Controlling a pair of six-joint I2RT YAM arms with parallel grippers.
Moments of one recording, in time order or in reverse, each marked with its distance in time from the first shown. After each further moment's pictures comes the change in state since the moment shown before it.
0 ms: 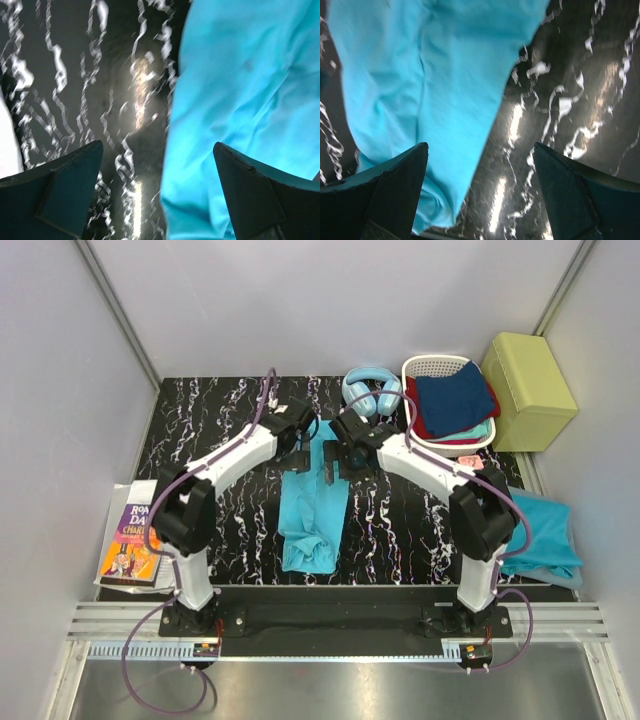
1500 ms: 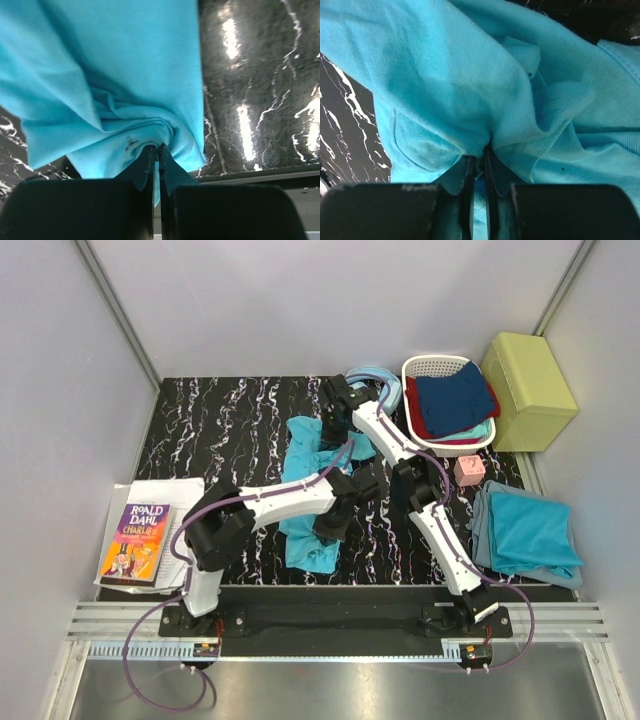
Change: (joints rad) left arm -0.445 0.089 -0.066 -0.129 0.246 -0.091; right arm -0.162 0.916 1.235 -0.349 -0.292 0.046
